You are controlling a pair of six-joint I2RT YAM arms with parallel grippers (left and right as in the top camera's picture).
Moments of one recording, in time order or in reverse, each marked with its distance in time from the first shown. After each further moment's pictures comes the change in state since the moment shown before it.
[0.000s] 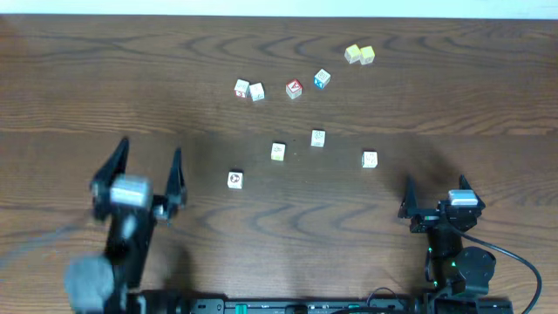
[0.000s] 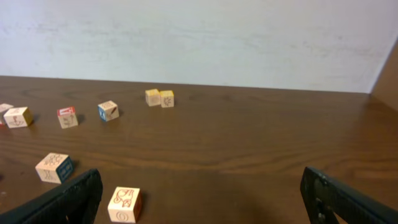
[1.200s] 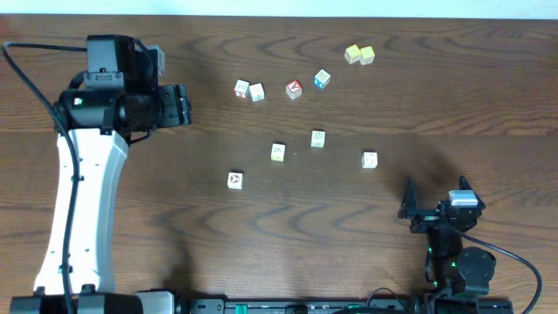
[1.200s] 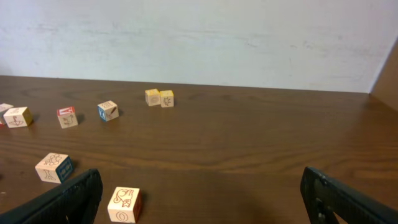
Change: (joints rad) left arm 0.034 1.127 0.940 -1.004 -0.039 -0.187; right arm 0.000 0.000 0.000 0.001 0.000 -0.001
